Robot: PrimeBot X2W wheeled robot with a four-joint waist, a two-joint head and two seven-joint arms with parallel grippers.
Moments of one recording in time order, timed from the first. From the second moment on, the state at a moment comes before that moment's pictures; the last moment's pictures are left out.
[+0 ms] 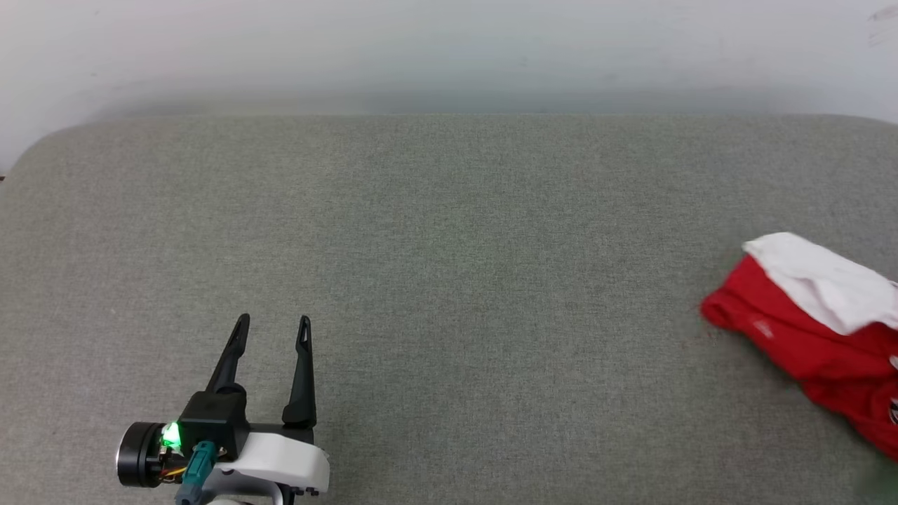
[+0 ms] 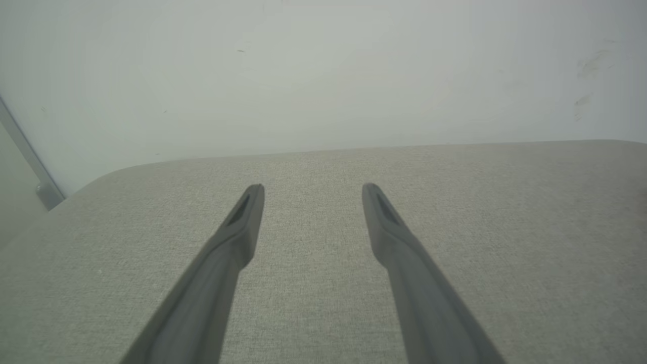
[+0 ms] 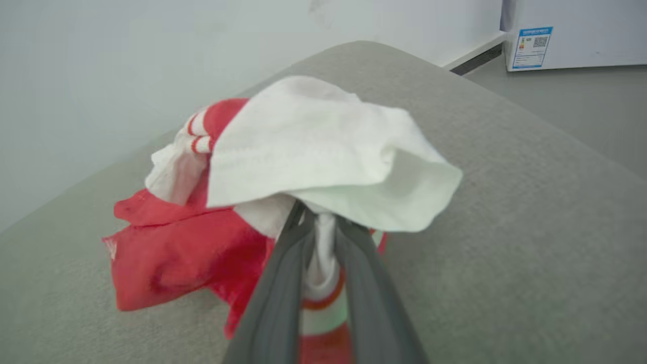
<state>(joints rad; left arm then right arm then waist) -0.02 0.05 -0.04 0.07 -0.03 0.00 -0.26 -0.08 -0.33 -0.27 0.49 0.66 0.13 -0.17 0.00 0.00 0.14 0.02</state>
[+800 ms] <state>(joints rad) -0.01 0.05 -0.03 0.07 -0.03 0.00 -0.26 -0.08 -0.41 -0.49 0.64 0.57 0.13 -0.26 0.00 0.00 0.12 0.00</state>
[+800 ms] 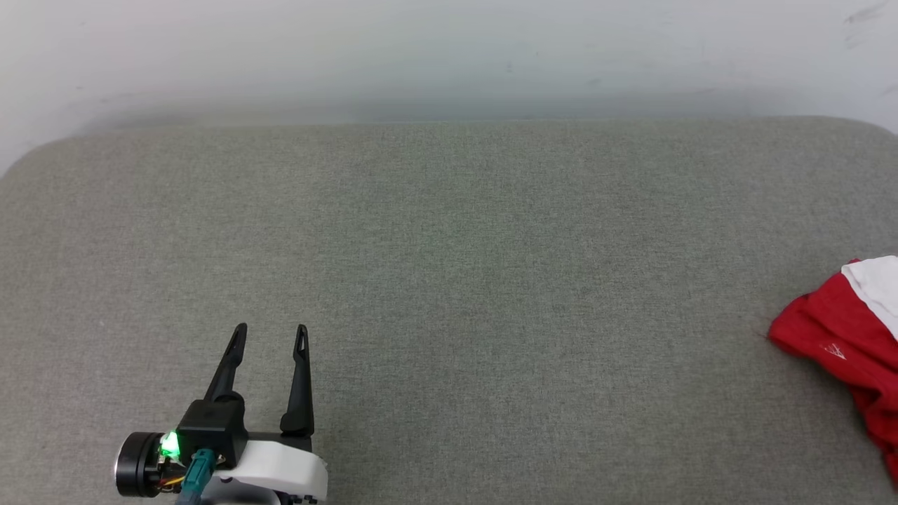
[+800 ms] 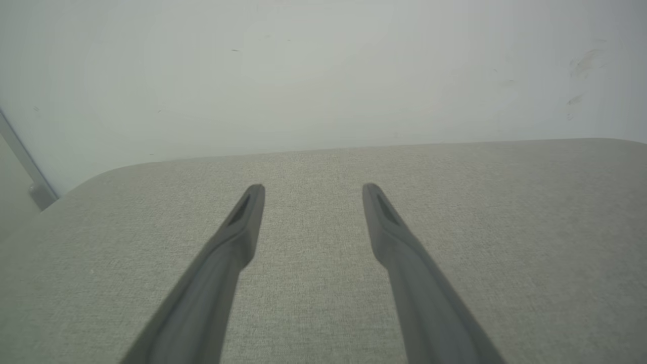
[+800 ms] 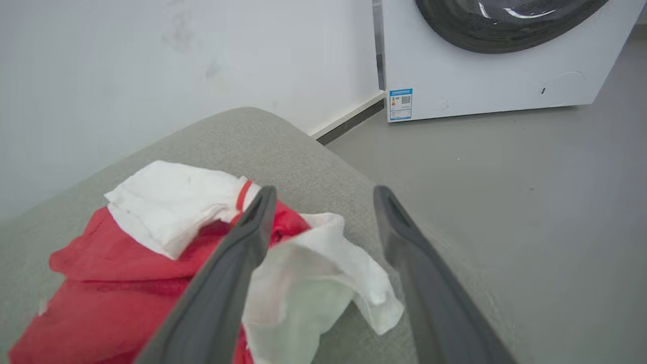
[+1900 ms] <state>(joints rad) -0.10 0.05 -0.05 0.04 -0.02 0.01 -0.26 -0.20 -0.77 -0.07 0.30 0.51 0.13 0.67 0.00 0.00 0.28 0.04</state>
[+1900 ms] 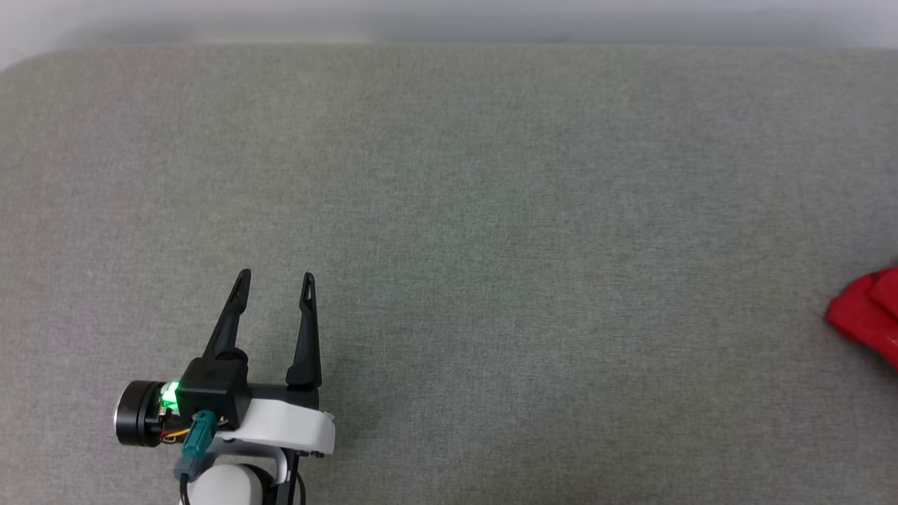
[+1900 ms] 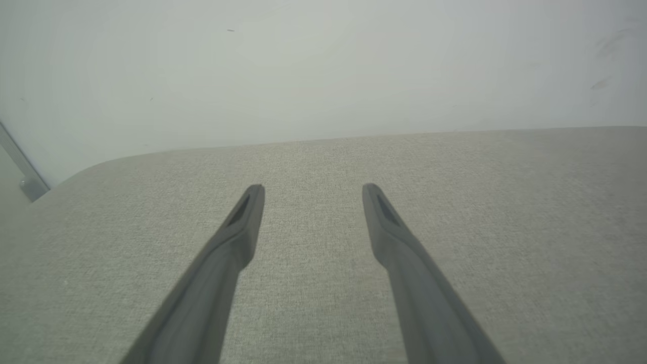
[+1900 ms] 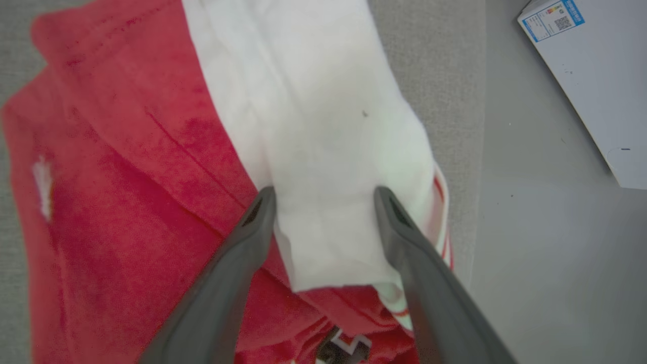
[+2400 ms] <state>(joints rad) -0.12 0.05 -0.06 0.02 -0.02 0.02 -0.26 -0.31 -0.75 0.05 0.56 0.52 0.13 0.67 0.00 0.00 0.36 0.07</state>
